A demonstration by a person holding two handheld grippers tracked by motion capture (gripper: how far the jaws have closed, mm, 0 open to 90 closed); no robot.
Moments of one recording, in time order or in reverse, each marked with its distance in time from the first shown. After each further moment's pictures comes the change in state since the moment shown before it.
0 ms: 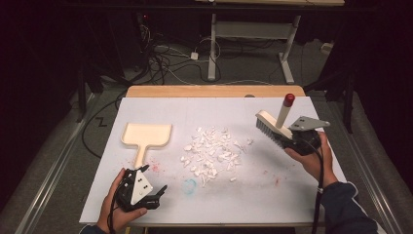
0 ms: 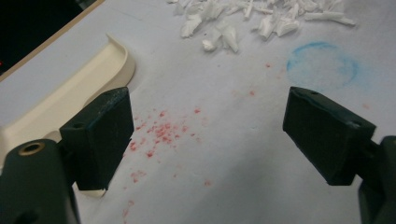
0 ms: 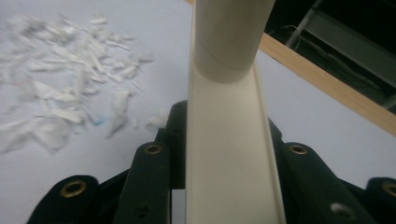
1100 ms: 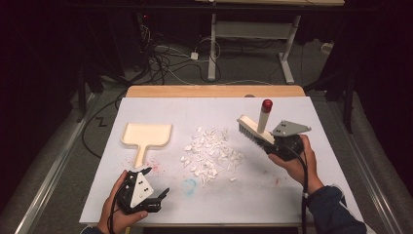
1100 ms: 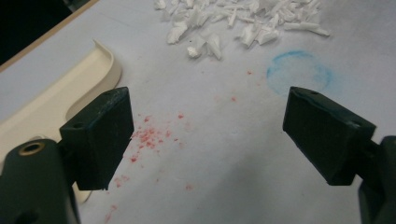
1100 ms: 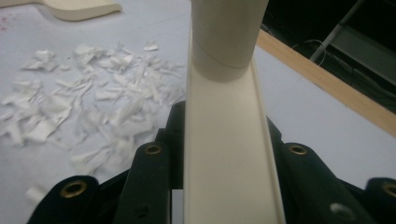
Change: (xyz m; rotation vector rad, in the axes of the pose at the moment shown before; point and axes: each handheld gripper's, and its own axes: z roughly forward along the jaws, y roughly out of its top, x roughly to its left) left arm -0.005 0.003 -0.002 -0.012 -0.037 -0.016; right arm 0.047 0.025 0.006 -0.029 0.067 -0.023
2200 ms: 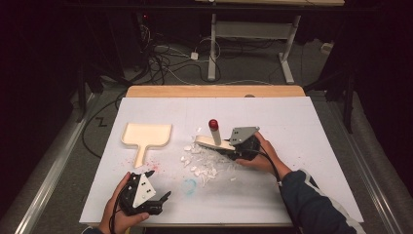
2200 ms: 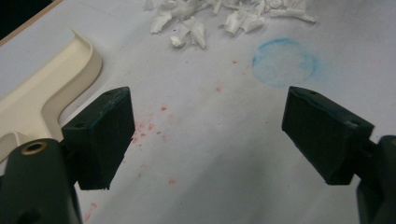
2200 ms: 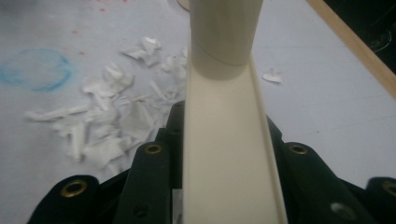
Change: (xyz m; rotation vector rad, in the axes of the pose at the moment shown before) left arm -0.005 -0.003 0.002 0.027 -0.037 0.013; right arm 0.046 0.017 0.093 -0.027 0.376 -0.327
